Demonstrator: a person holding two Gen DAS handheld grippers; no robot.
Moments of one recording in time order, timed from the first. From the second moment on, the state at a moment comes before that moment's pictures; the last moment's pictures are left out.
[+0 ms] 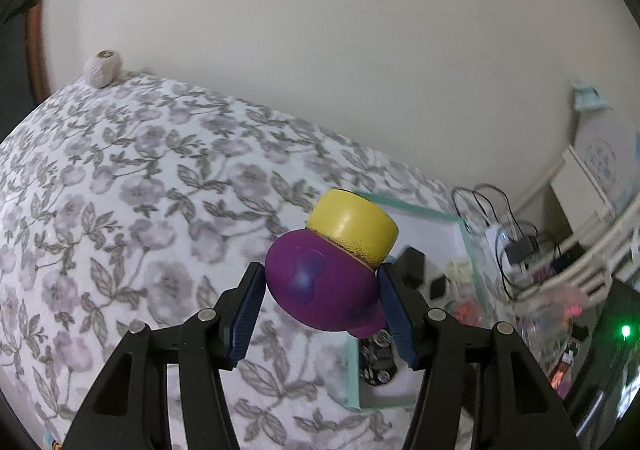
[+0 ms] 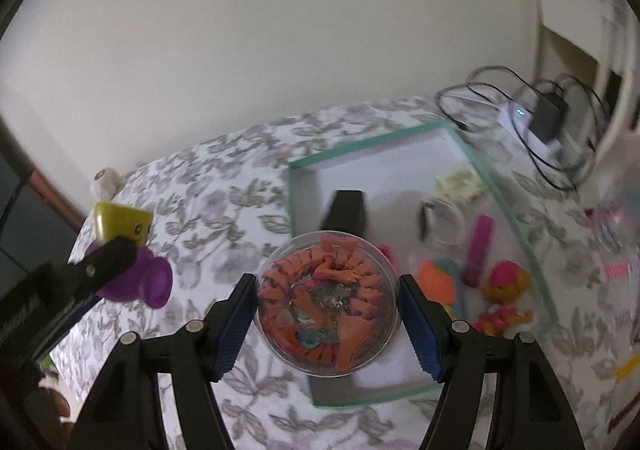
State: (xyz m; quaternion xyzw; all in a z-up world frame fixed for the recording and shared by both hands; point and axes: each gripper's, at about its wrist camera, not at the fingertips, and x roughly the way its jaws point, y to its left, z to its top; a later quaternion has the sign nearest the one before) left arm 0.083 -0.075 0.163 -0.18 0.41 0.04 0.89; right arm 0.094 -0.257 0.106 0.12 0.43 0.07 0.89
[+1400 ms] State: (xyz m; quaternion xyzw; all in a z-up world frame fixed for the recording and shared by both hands) left arm 0.092 -0.206 0.089 -0.05 0.49 -0.08 0.87; right arm 0.109 -0.335 0.060 0.11 0.46 -0.02 0.88
